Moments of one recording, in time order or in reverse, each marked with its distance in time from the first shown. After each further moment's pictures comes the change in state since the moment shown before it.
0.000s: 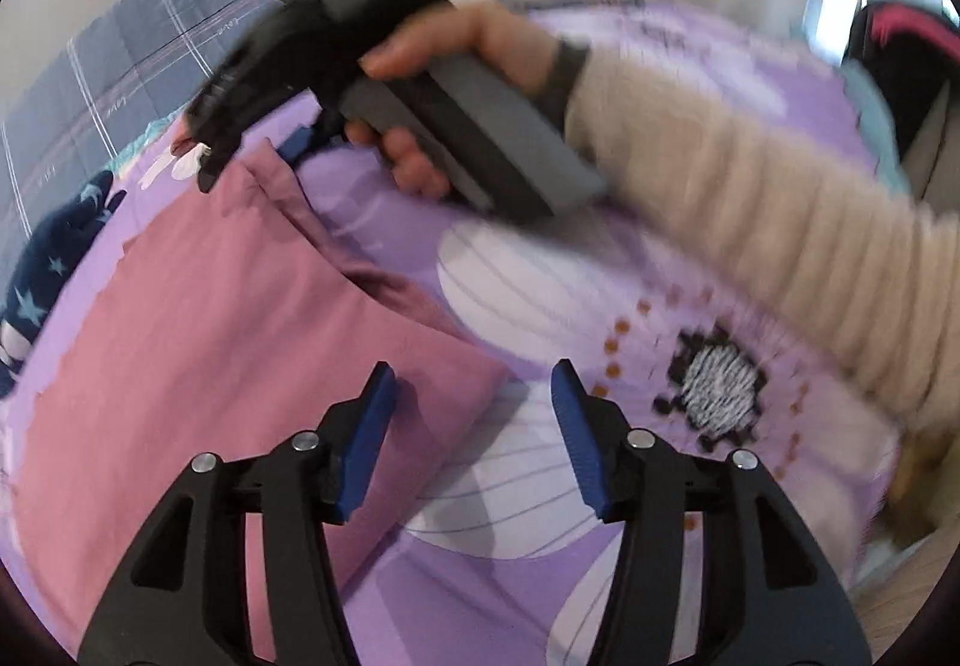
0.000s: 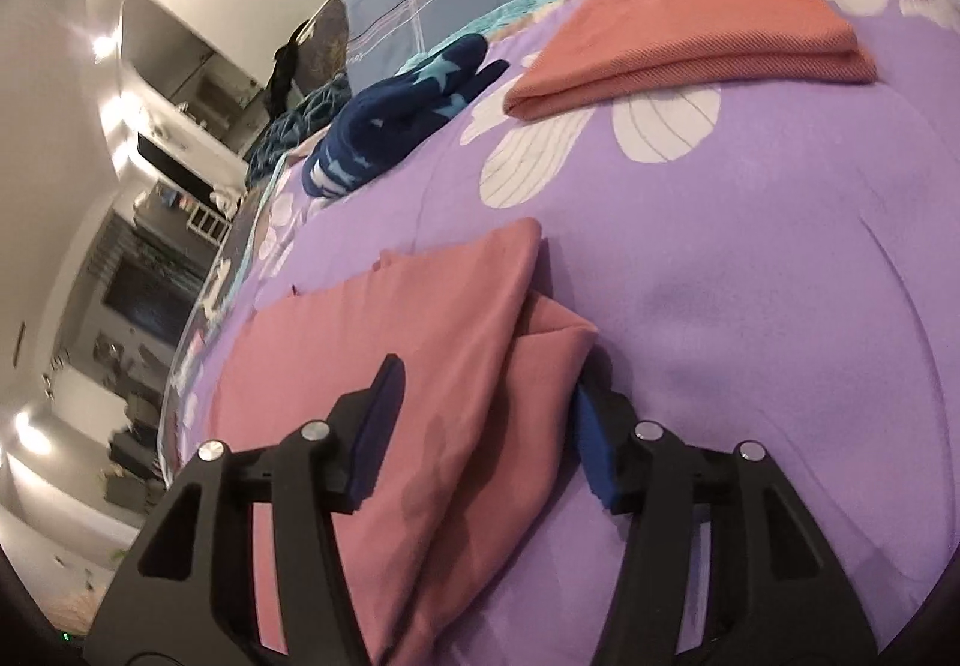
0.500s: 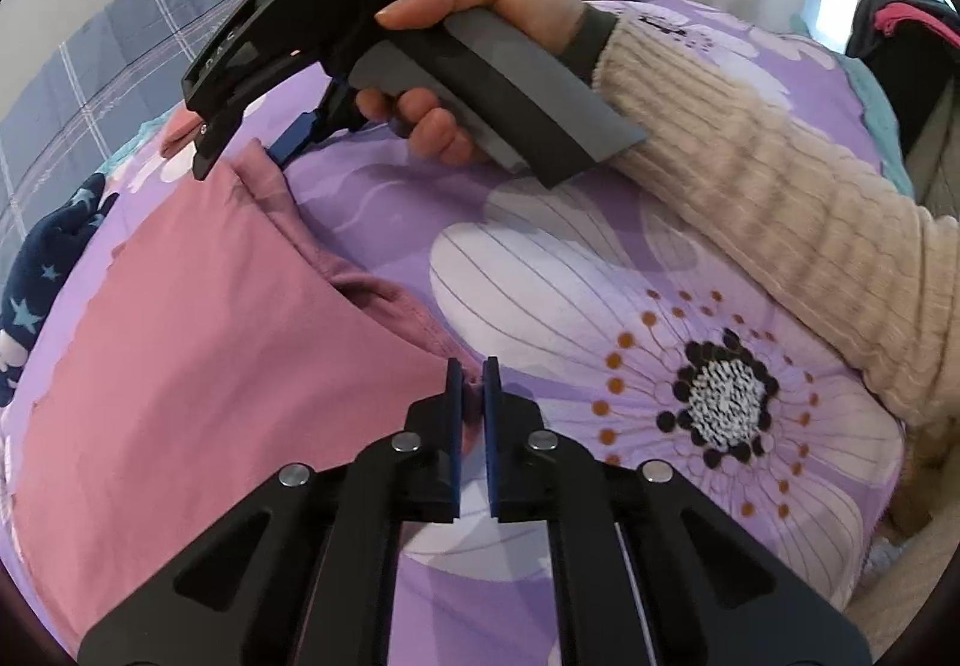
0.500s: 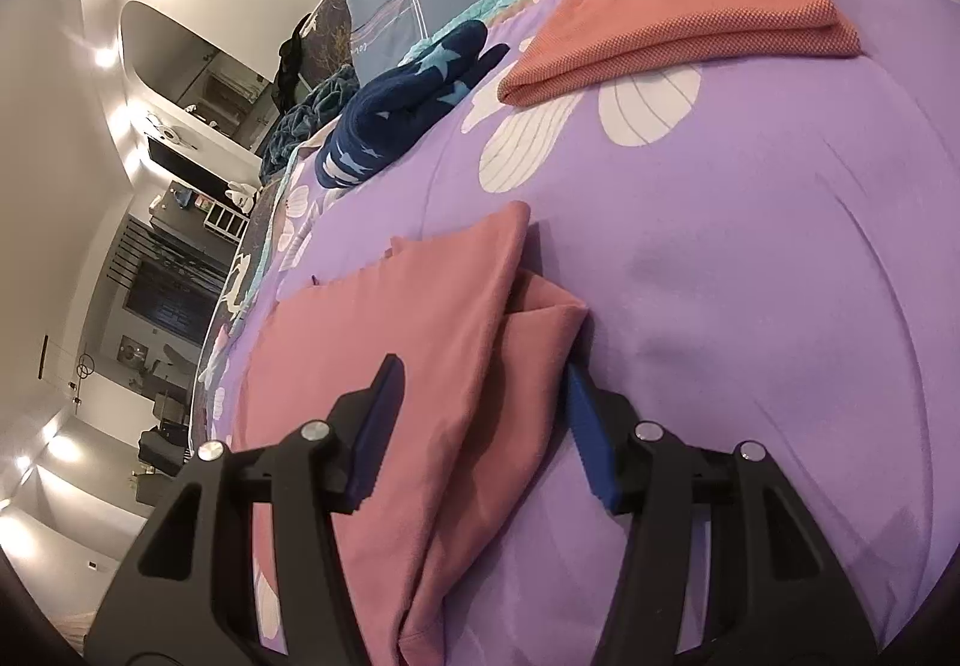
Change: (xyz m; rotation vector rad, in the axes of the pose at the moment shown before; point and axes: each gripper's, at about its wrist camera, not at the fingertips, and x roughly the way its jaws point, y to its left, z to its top) left arm 0.001 0.008 0.001 -0.004 -0.005 -0.039; right arm -0.011 -0.015 0.005 0.063 0.061 0.059
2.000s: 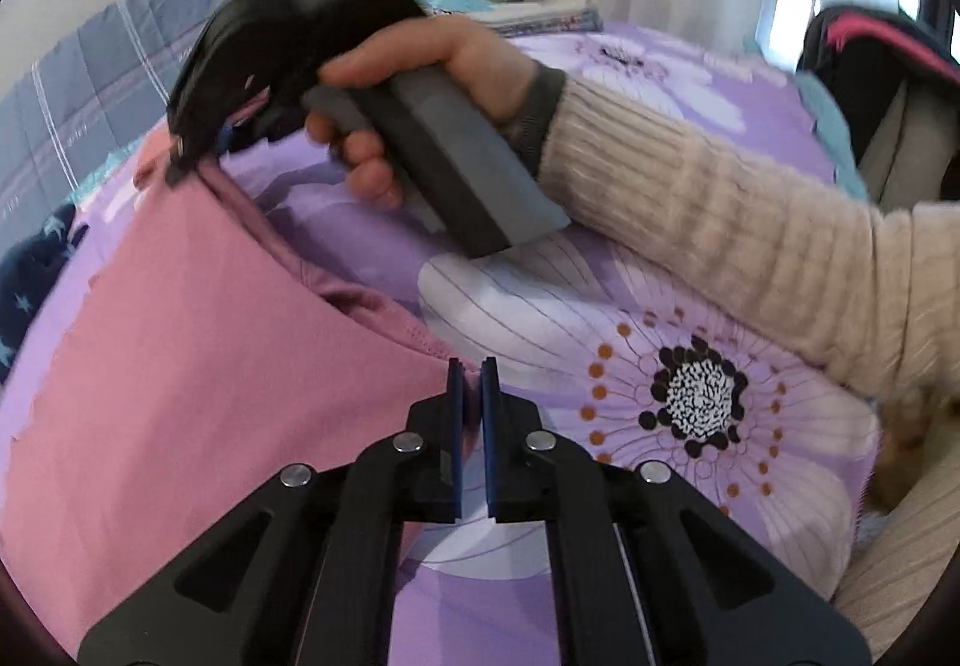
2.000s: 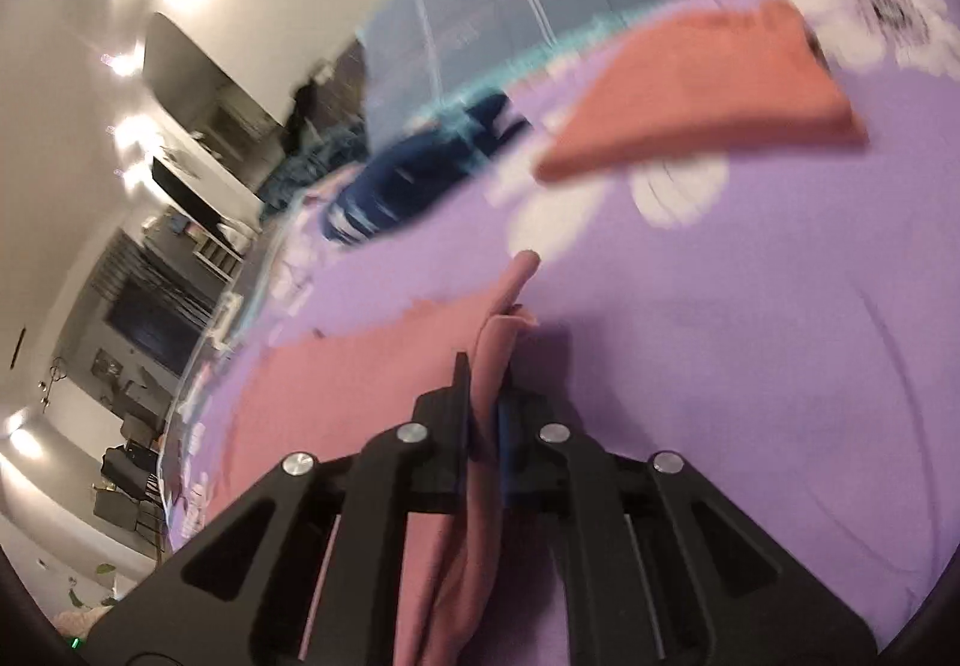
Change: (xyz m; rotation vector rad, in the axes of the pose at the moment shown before) left arm -0.008 0.014 -0.001 0.021 -0.086 -0.119; right arm -0.010 0.029 -0.002 -0.095 -0.199 -0.028
